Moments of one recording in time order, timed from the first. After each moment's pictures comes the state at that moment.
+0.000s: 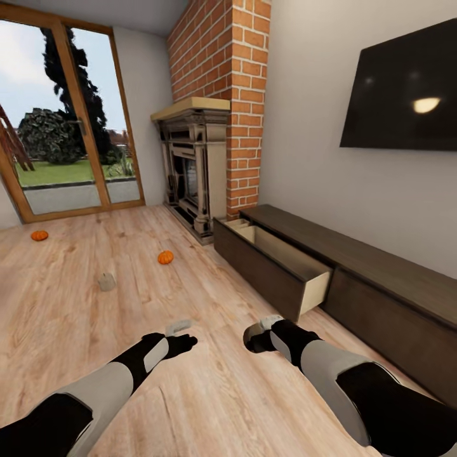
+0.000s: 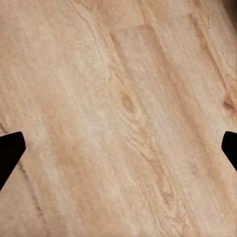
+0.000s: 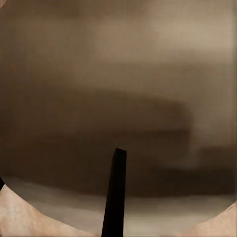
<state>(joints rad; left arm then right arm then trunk) -0.86 -0.03 -0.43 -0.23 0.75 0.33 0.05 -1.00 0.15 0.30 -0.04 -0.14 0.42 0.08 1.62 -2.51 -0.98</state>
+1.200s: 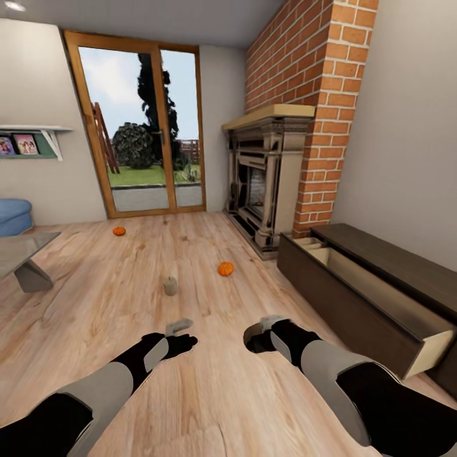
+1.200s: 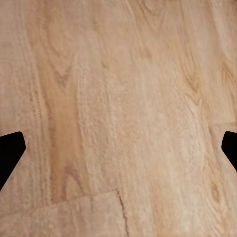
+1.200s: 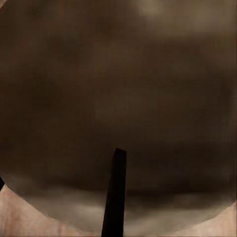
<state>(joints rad) -0.86 -0.03 -0.43 -0.23 0.75 0.33 0.05 -1.00 0.15 0.30 -0.04 -0.15 0.42 0.08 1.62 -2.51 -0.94</state>
